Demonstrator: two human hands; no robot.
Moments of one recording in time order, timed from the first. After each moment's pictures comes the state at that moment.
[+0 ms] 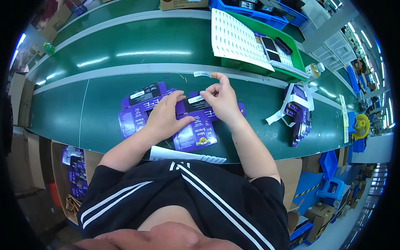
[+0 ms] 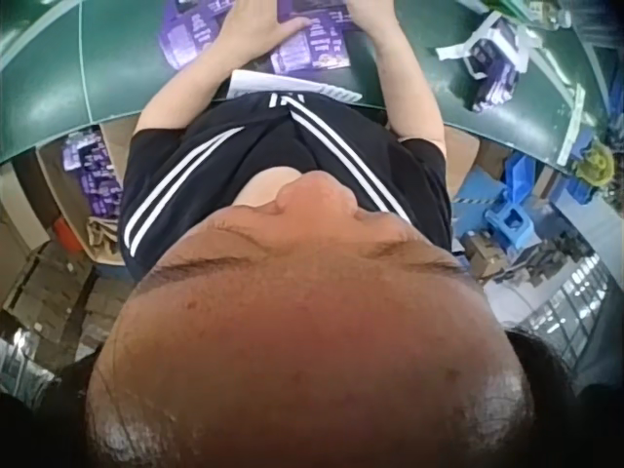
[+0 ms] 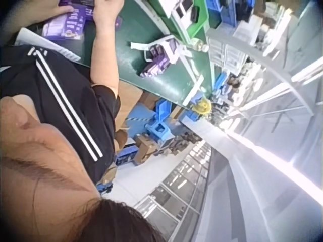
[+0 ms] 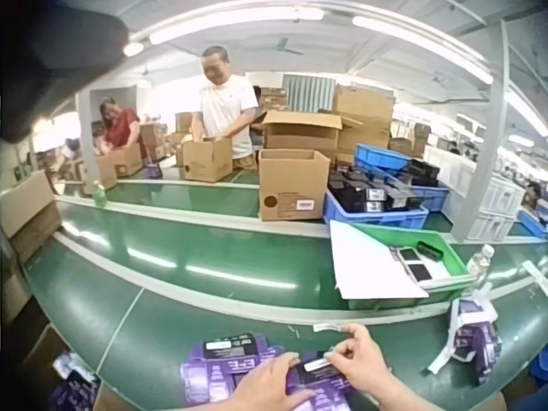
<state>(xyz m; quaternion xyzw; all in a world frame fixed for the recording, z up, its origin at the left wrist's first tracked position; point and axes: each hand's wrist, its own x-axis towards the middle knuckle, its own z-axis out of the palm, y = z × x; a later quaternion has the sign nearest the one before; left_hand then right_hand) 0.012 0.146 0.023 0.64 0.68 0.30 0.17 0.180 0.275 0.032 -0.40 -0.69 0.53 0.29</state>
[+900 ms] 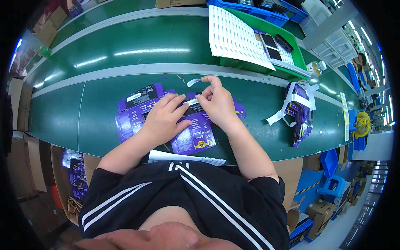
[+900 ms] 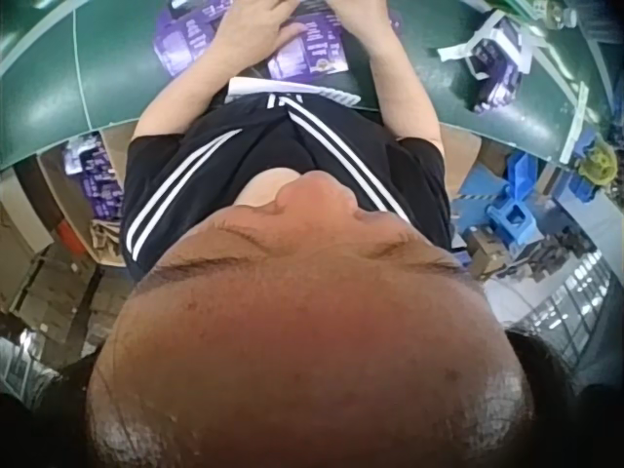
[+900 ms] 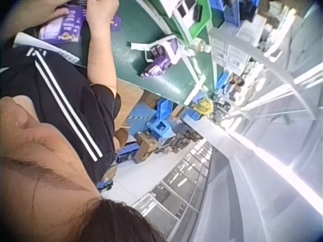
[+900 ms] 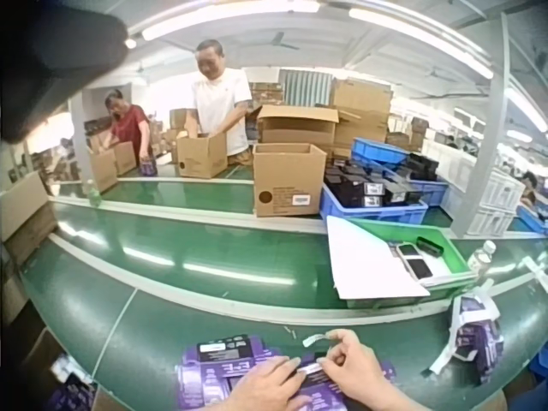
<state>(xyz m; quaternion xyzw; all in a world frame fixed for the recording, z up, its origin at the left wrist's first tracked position) 0.006 0.152 0.018 0.76 0.57 0.29 -0.08 0.174 0.272 0.029 -0.42 -0.77 0.42 0.23</state>
